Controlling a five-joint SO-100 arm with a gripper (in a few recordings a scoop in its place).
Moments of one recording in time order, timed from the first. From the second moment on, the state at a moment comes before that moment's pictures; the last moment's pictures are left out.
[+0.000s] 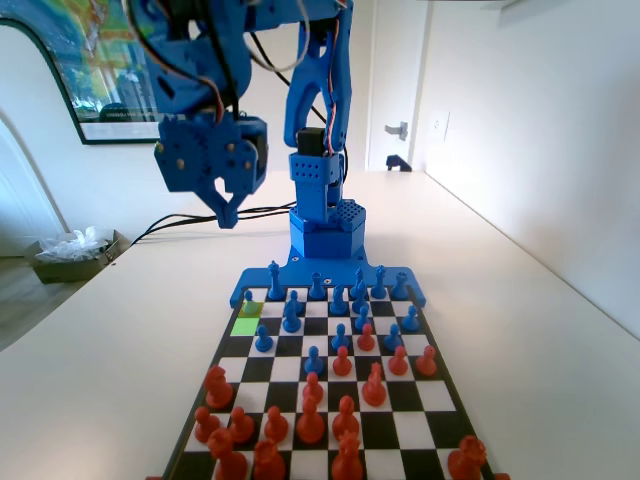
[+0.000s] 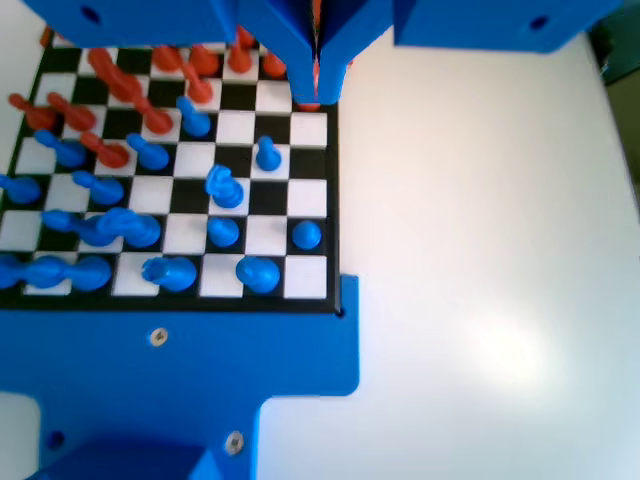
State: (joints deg) arm 29.7 102.5 114.8 72.3 -120.1
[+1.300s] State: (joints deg) arm 31.0 95.4 144.2 33.0 -126.7
